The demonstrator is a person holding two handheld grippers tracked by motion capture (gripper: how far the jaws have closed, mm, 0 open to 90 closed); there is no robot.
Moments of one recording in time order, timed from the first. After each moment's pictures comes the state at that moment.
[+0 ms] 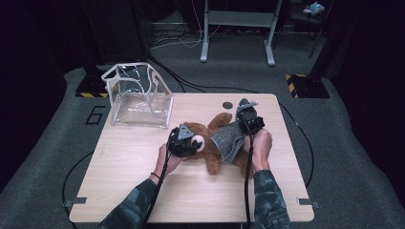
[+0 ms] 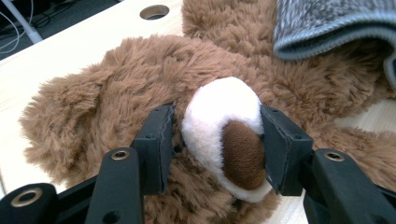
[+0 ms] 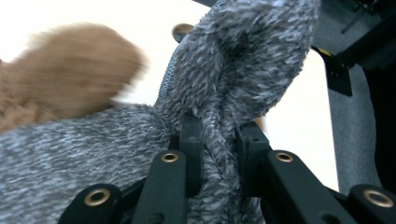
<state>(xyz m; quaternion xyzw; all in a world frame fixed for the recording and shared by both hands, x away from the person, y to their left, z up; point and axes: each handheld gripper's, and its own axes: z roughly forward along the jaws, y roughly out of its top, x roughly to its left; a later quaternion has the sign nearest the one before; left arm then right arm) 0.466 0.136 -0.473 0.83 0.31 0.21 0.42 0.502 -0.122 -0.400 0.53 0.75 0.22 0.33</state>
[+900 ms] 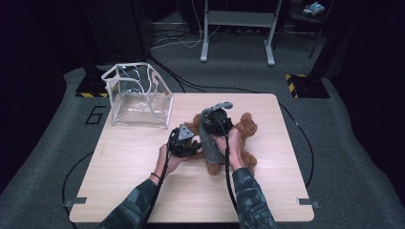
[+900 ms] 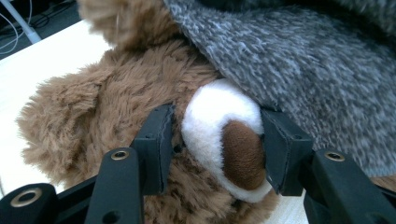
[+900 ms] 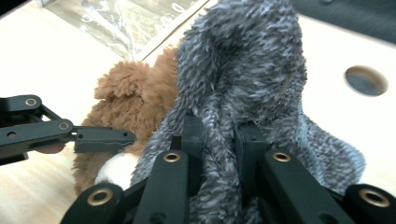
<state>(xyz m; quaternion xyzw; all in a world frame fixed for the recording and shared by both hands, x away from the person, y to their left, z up) 0.465 0.135 -0.473 0.83 0.31 0.21 0.42 0.506 -0.034 -0.408 0.44 0.80 0.35 0.20</state>
